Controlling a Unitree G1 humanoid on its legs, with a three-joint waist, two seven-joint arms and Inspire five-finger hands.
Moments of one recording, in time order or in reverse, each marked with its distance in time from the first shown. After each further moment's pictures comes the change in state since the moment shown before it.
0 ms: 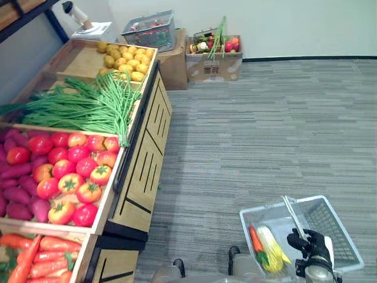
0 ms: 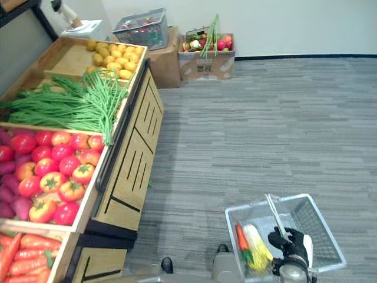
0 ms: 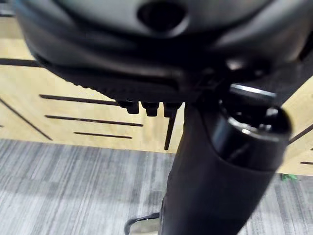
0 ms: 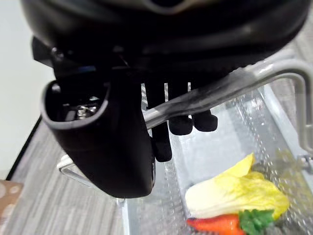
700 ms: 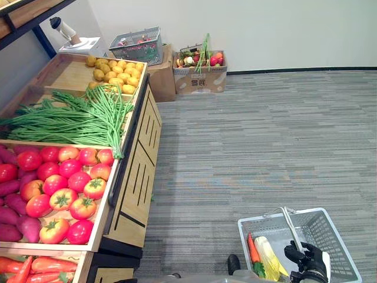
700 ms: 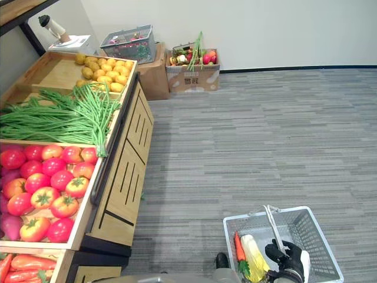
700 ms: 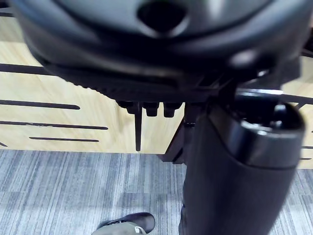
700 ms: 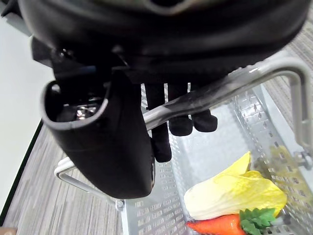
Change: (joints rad) left arm -0.002 0.042 -0.001 0.010 -0.009 -0.020 -0.023; right arm 0.009 0.070 -0.038 0.069 0.044 -0.070 -0.054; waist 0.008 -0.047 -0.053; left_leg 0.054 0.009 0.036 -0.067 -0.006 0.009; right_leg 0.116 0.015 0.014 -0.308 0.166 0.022
